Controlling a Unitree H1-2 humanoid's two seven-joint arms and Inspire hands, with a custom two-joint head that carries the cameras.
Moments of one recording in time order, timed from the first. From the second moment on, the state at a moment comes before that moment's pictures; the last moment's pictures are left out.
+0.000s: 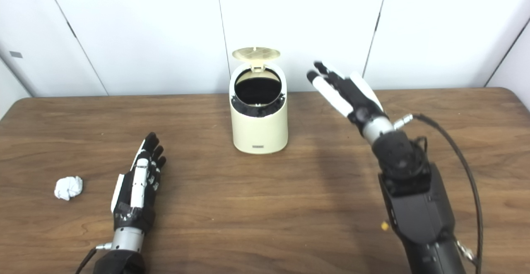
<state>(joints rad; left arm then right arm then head) 0.01 0.00 0.09 -0.07 -0.17 -0.06 -0.01 -0.44 -0.24 0.05 -0.14 -0.36 0.47 0.27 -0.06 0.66</state>
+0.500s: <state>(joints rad) 0.02 0.02 0.09 -0.07 -0.17 -0.05 -0.02 -0.27 -0.10 -0.14 -0.09 -0.05 0.28 0.11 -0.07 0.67</state>
